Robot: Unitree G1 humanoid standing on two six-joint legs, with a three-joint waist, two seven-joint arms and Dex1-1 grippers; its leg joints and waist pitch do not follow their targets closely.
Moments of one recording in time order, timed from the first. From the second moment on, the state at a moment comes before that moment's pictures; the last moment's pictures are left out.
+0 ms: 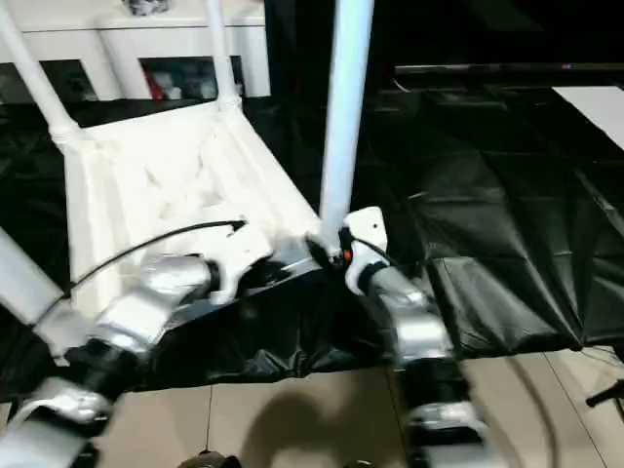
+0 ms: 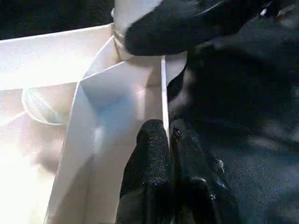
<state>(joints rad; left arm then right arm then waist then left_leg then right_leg) -0.53 0.25 -0.27 0.45 0.13 0.17 -0.91 -0.47 -0.14 0.02 0.56 0.04 0.08 0.68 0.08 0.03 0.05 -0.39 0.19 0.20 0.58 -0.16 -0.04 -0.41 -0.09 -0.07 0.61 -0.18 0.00</state>
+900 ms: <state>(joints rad) -0.59 0.39 -0.29 0.60 0.05 0.01 -1.27 -0.58 -0.32 0.17 0.62 0.07 0.02 1.29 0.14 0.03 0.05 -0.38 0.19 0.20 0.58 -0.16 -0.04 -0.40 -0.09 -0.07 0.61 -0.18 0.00</state>
